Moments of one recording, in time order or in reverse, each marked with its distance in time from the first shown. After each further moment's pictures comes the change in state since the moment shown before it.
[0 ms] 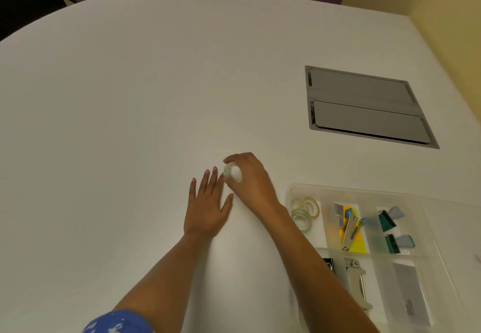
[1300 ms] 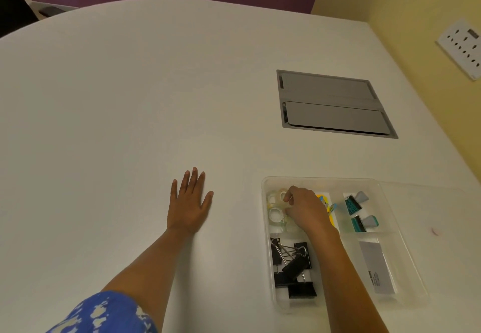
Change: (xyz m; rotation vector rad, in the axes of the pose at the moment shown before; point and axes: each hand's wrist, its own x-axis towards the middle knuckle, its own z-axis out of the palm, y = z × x) left_hand -0.003 0.002 0.000 -0.019 -0.033 0.020; right_hand -0.079 0.103 -0.077 -0.342 -0.107 0.446
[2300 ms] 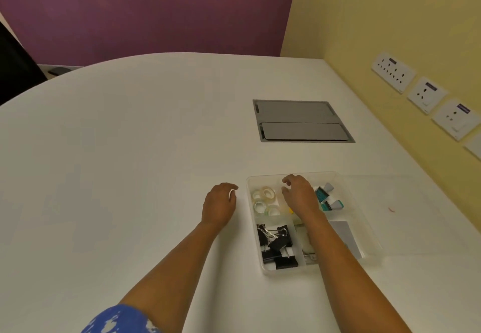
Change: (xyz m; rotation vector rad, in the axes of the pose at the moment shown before) left_hand -0.046 0.103 -0.057 -0.432 0.115 0.151; right_hand -0.045 0.021 -0.022 0.139 0.360 -0.015
